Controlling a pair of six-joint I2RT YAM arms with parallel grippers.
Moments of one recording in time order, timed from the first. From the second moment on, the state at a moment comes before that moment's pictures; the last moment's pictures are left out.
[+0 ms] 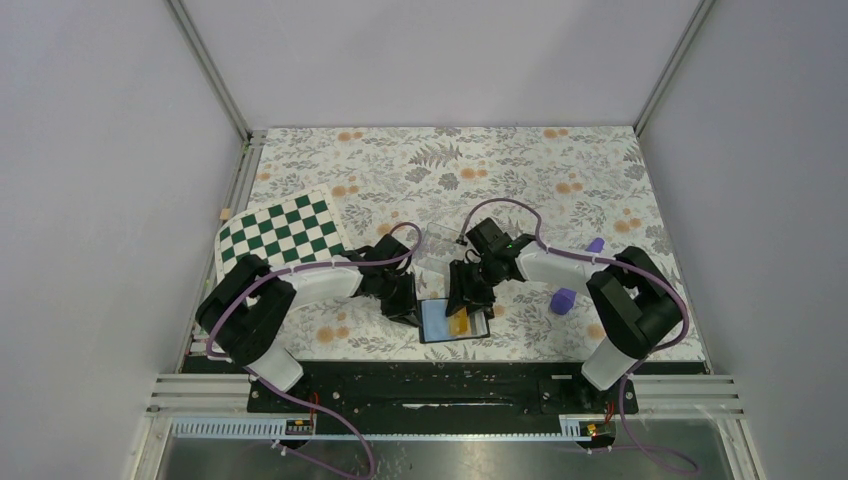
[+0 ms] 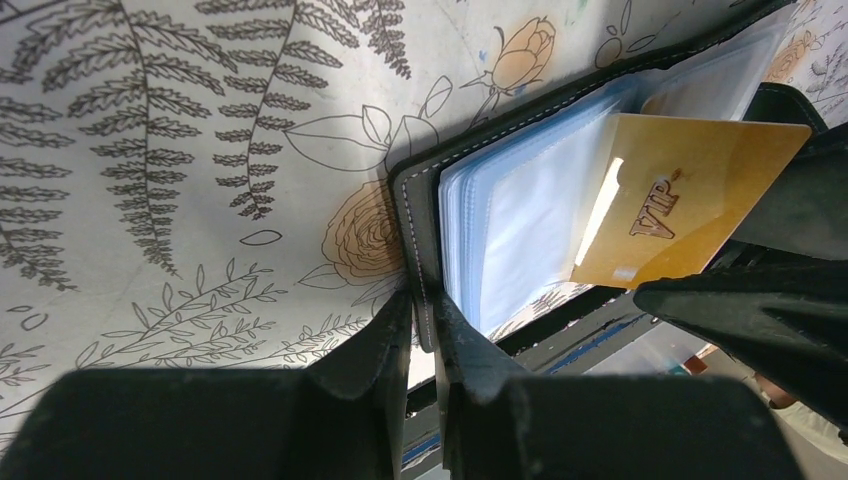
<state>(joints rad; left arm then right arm) -0.71 1.59 0.75 -0.35 0.39 -0.79 0.67 1.64 0.88 -0.42 -0.50 0.63</state>
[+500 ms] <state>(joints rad) -0.72 1.61 0.78 -0.35 0.39 -0.78 0.73 1.66 0.94 -0.59 -0.37 0.59</state>
